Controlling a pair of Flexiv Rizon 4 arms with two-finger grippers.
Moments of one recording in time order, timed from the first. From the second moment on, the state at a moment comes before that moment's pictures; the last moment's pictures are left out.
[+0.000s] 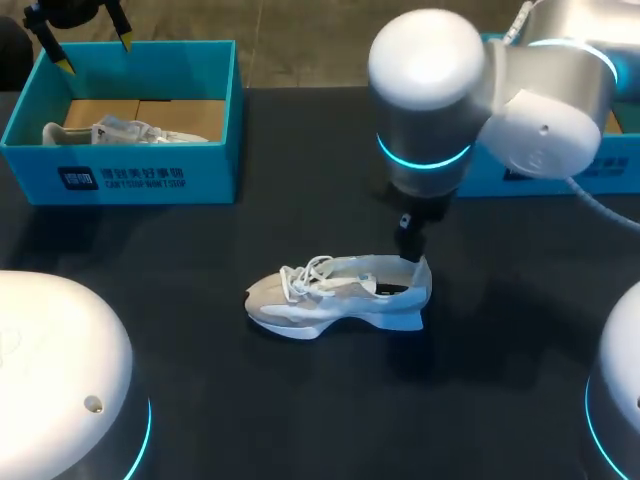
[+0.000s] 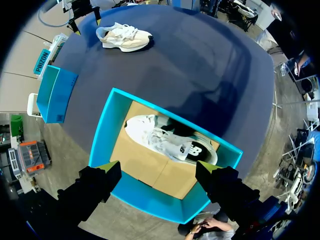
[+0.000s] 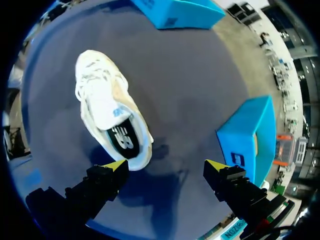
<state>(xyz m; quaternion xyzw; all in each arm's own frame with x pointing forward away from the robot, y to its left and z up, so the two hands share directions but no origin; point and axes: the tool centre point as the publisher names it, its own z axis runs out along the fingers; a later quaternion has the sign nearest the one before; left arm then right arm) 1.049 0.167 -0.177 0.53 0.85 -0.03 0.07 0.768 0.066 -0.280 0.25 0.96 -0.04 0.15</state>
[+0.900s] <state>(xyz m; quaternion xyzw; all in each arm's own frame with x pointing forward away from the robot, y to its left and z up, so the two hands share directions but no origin) 1.049 0.167 -0.177 0.53 0.85 -0.03 0.07 0.766 0.008 -0.278 0.08 0.99 0.12 0.06</state>
